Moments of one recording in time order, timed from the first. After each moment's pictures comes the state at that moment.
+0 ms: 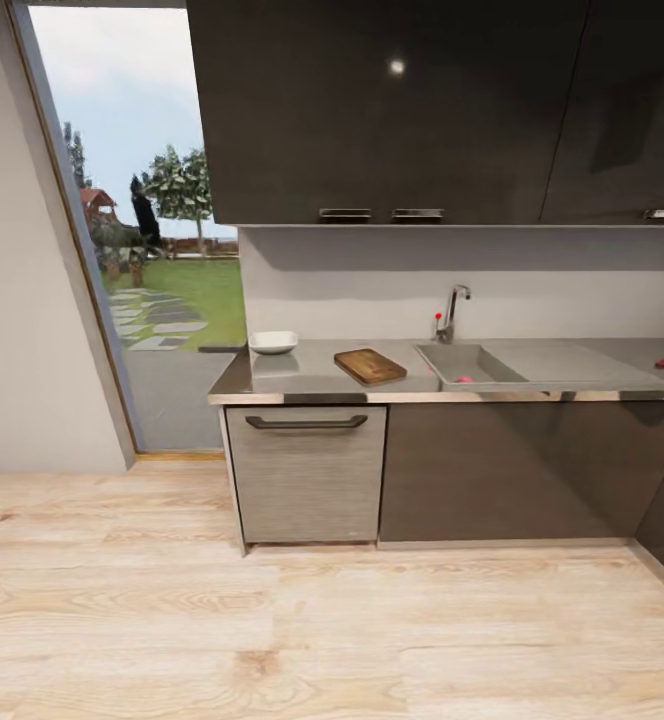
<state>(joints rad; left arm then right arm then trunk) -0.14 0.04 0.02 0.01 0.02 -0.19 0.11 -0.38 0.06 0.01 -0.02 0.11 -0.02 -0.10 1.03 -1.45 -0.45</state>
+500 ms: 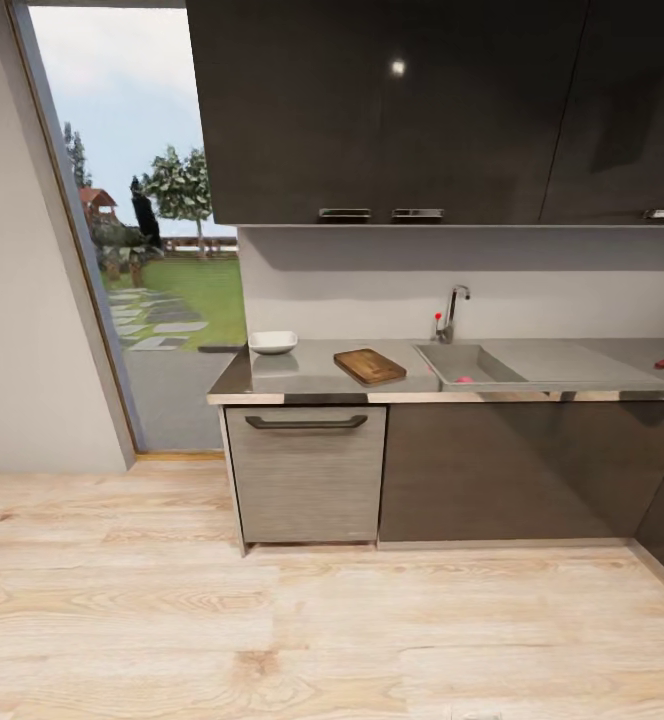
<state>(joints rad) -0.14 0.04 0.02 -0.29 0.05 -0.19 0.11 -0.38 0.05 0.01 -0.03 0.11 -0.20 -0.10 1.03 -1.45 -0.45</state>
